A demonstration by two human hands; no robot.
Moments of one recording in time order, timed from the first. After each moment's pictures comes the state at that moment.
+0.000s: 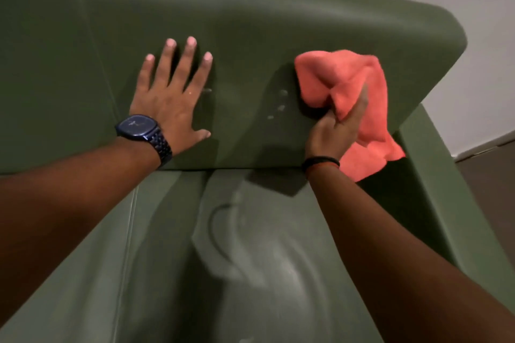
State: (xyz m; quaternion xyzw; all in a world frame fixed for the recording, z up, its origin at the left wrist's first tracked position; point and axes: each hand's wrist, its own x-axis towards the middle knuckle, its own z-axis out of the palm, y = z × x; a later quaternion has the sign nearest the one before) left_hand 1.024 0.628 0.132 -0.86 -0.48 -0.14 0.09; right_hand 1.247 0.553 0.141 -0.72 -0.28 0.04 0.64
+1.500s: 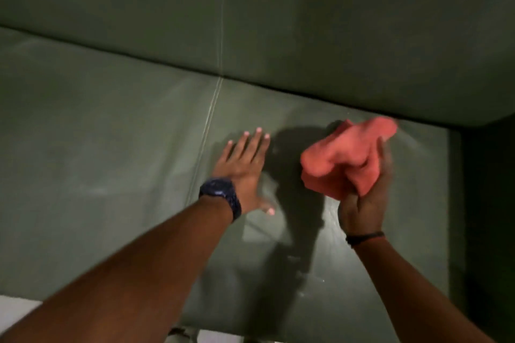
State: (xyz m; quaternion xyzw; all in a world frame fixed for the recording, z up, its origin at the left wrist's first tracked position) left_hand 0.980 0.430 -0.016 -0.81 -0.54 0.09 -0.20; right_hand 1.197 0.380 -0.009 -0.66 -0.56 0.20 0.45
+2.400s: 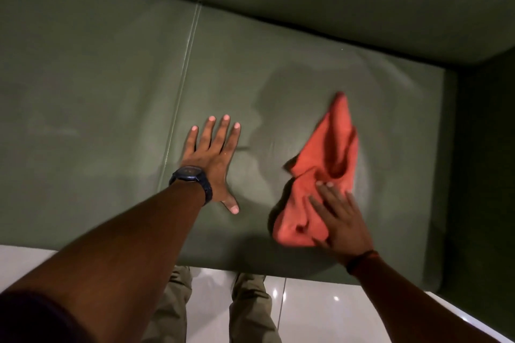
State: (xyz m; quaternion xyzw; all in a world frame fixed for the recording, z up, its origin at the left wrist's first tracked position) left_hand 0.956 0.348 -0.069 -0.79 -0.54 0.19 -0.20; right_hand 1.245 0.221 -0.058 -0.57 -0.81 0.14 -0.05
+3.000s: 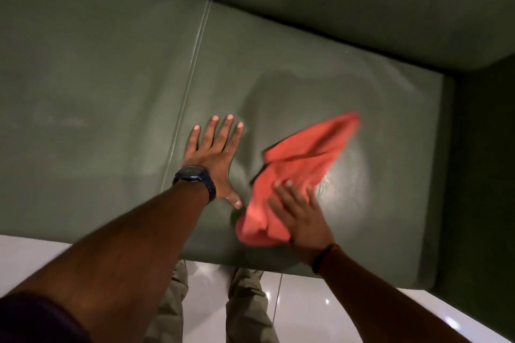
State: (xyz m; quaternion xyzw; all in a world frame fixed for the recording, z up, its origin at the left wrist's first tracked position) left_hand 0.949 0.338 -0.075 -0.79 -0.56 0.16 -0.21; right_hand 1.173 0.224 -0.069 -0.48 -0.87 0.13 -0.05
